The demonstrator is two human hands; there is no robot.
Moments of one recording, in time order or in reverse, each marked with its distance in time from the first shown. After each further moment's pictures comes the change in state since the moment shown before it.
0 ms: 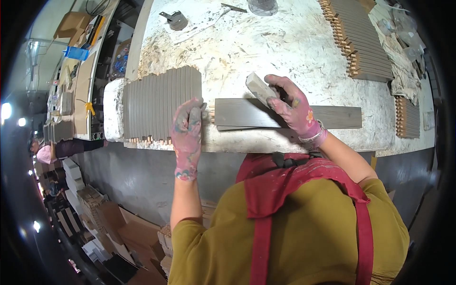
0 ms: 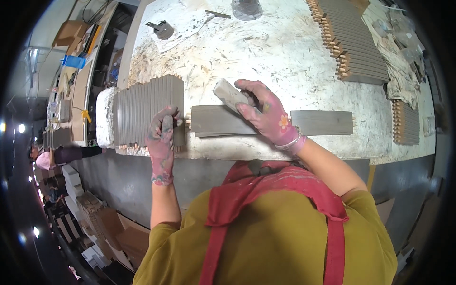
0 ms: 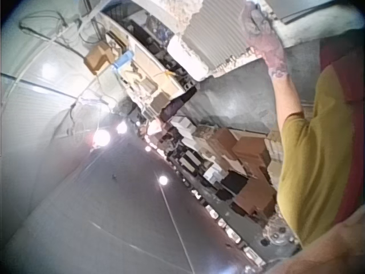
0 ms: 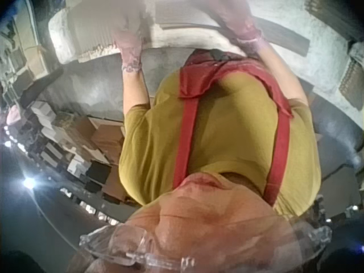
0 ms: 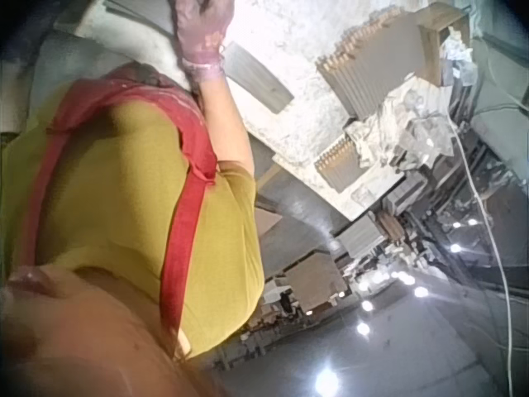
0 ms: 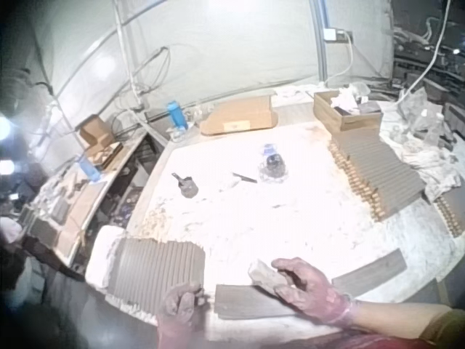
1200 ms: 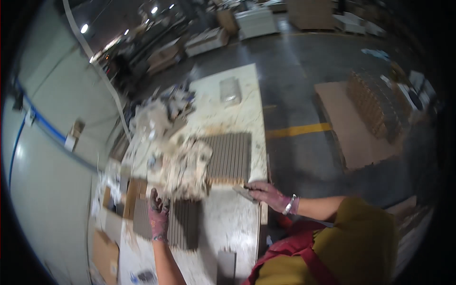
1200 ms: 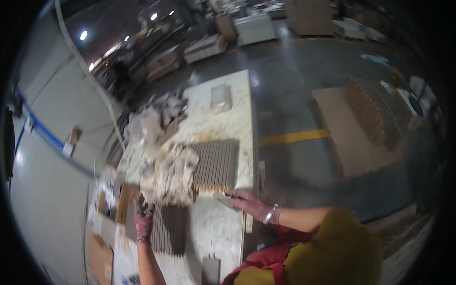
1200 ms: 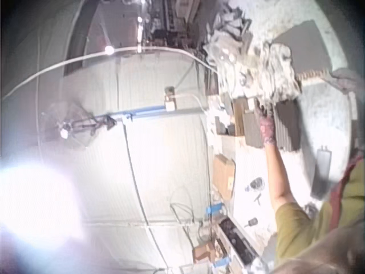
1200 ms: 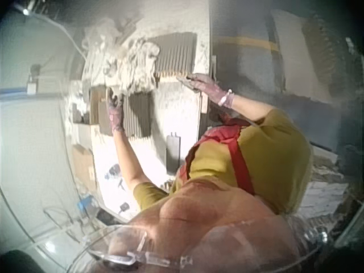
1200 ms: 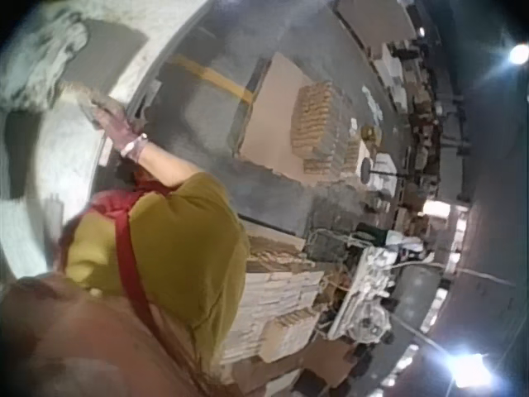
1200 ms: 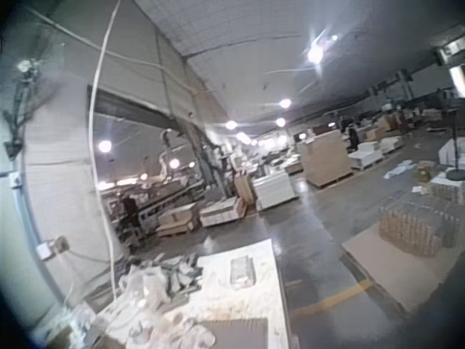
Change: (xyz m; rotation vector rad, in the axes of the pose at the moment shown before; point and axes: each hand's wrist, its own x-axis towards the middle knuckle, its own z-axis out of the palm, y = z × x) left_hand 0.108 0.163 0.569 0.252 -1.095 0.523; right_hand -0.272 -0.017 -0.336 0.334 1.133 0.242
